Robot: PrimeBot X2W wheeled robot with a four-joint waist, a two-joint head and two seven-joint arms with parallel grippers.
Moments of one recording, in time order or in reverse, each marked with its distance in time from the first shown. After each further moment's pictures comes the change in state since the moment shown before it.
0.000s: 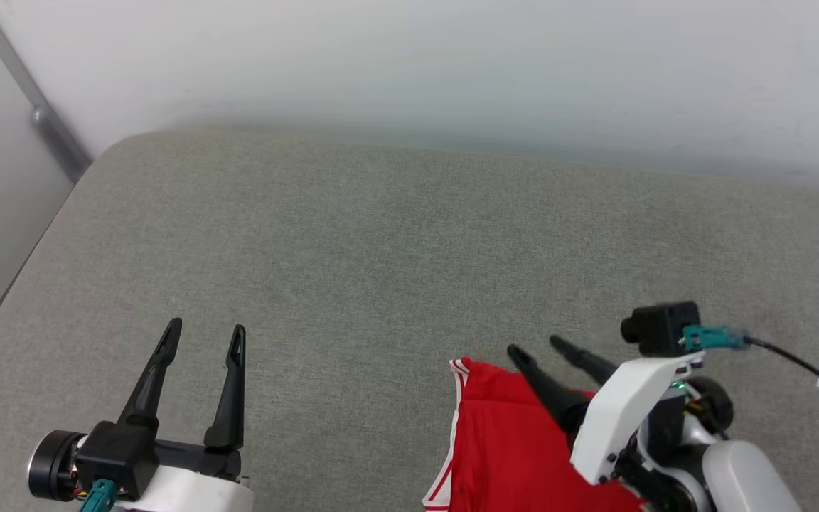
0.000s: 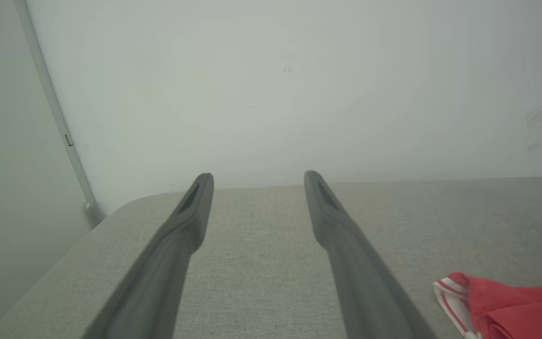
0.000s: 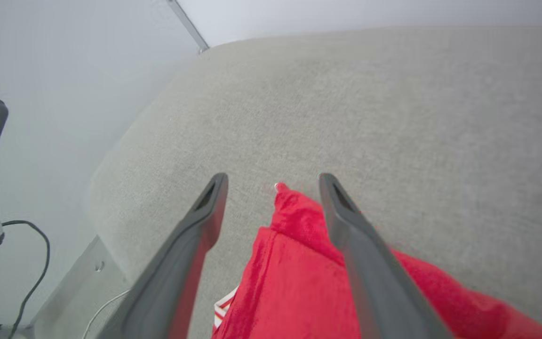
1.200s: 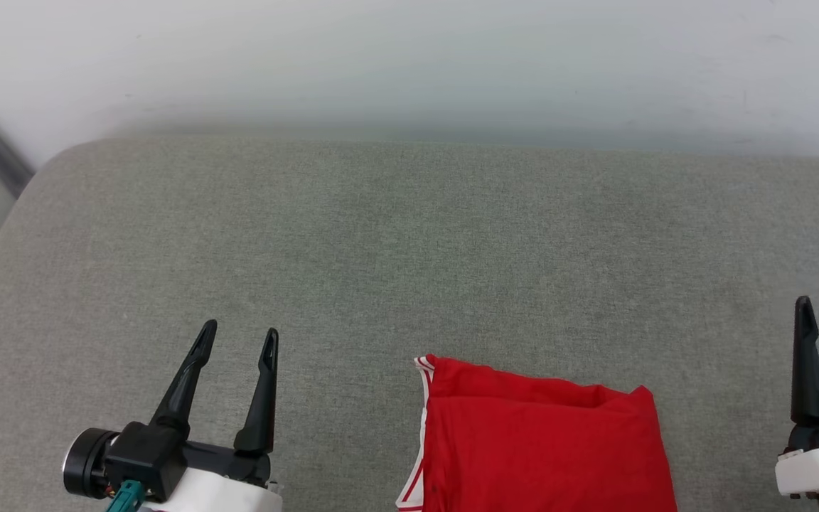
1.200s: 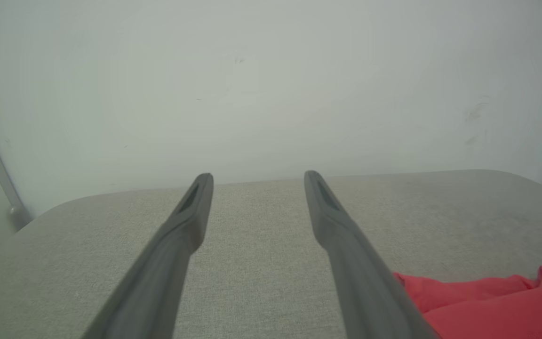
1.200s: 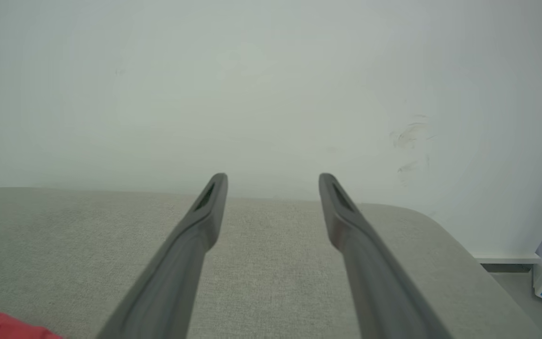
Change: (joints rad) left arm -0.001 -0.018 -0.059 0.000 -0.022 0.000 0.000; right arm 0.201 -0.072 -0.452 -0.203 -0.417 0.000 -0.628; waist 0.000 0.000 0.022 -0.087
